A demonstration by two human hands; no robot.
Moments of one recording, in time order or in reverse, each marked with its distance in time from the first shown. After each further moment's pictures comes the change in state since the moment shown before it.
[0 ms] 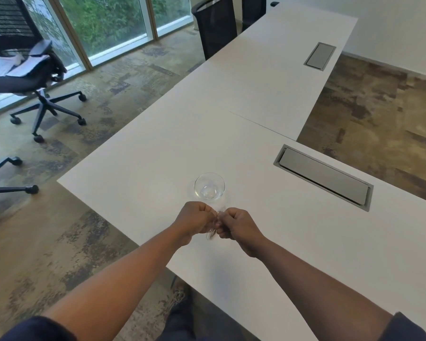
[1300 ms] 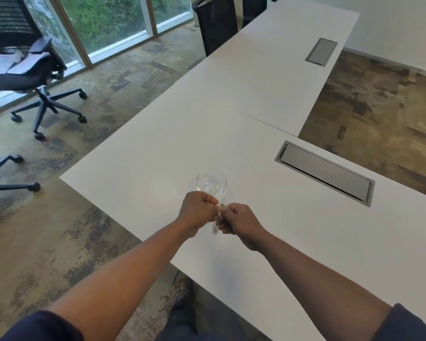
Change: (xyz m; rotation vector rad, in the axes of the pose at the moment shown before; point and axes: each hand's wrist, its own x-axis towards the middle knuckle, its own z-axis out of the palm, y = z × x) left_hand -0.007 0.010 0.004 -0.021 0.162 0.063; right_hand -0.001 -0.002 0.002 -0.099 0.013 0.009
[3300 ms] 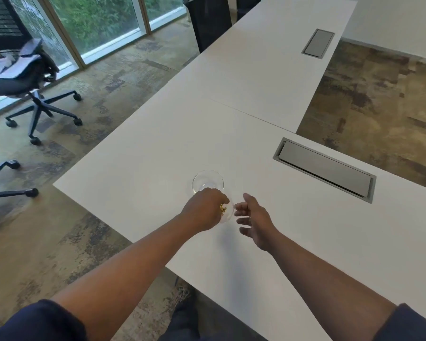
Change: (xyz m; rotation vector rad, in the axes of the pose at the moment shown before) left_hand 0.010 0.032 0.017 0.974 -0.166 0.498; right_hand 0.026 0.020 -0.047 0.278 0.214 0.235
